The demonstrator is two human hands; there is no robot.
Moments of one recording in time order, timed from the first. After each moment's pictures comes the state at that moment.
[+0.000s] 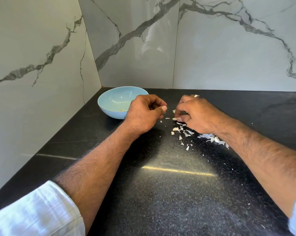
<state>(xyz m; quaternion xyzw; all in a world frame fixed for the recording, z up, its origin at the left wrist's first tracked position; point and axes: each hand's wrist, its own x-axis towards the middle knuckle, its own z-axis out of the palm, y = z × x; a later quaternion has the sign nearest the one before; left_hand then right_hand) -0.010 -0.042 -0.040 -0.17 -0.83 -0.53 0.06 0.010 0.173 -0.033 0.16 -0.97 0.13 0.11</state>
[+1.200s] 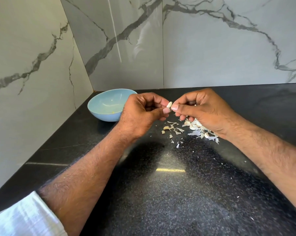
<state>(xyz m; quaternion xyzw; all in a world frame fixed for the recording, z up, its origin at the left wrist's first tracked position) 0.016 -0.028 -0.030 -0.31 -0.73 -0.61 0.04 0.066 0.184 -0.016 0.12 -0.82 0.55 0.11</state>
